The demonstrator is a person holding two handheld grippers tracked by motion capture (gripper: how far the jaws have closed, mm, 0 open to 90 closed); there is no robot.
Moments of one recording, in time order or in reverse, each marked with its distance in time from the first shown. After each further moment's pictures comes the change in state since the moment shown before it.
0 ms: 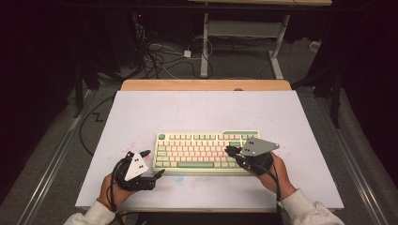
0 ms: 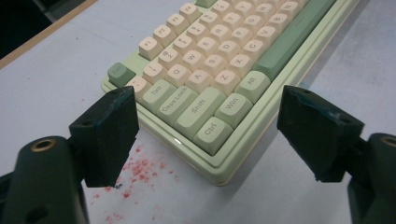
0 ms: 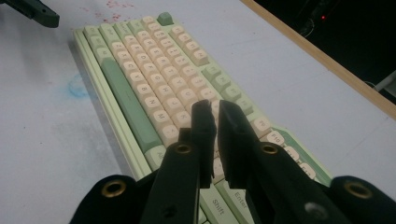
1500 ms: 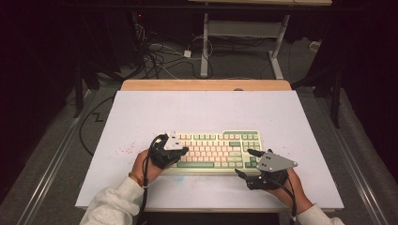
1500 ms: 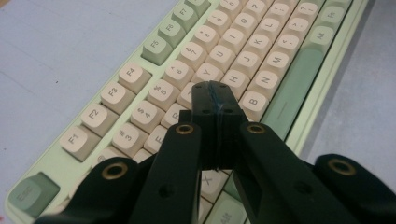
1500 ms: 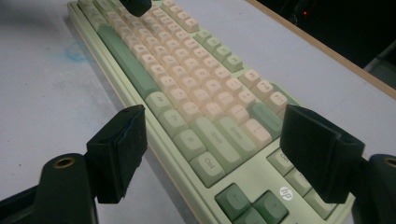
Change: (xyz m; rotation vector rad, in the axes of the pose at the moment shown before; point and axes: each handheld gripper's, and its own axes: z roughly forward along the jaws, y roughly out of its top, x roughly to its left) left arm 0.001 0.079 0.075 0.135 -0.195 0.004; right arm 0.010 -0.046 -0.028 -0.013 -0.058 0.035
